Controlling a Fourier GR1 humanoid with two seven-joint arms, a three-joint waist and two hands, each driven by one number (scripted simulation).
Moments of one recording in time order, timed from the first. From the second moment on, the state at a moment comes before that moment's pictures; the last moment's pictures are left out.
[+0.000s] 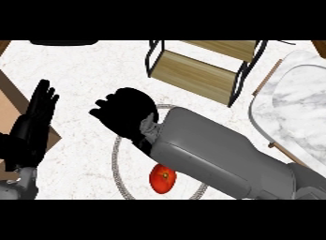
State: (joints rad) left arm -0.09 0.43 -0.18 -1.64 0.28 0.40 0.08; right arm -1.11 -0.07 0.79 -1.22 0.46 0.60 0.35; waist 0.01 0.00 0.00
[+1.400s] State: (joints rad) left arm -0.10 0.33 -0.10 -1.65 0.16 0.31 0.13; right arm -0.94 0.00 0.77 -0.97 0.74 0.42 0.05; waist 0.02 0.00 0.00
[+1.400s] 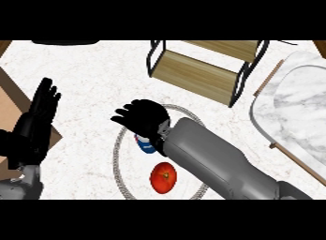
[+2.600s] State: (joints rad) left arm -0.08 0.30 -0.04 -1.64 0.13 0.28 0.13; right arm -0.88 0.00 0.61 -0.77 0.65 0.06 0.53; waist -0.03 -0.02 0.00
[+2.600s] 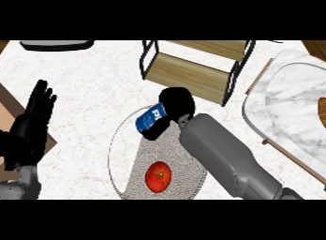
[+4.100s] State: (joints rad) left arm -0.07 0.29 -0.05 -1.65 0.12 0.27 0.14; right arm -1.28 -0.01 0.37 -0.95 1.01 -0.31 1.24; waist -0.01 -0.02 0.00
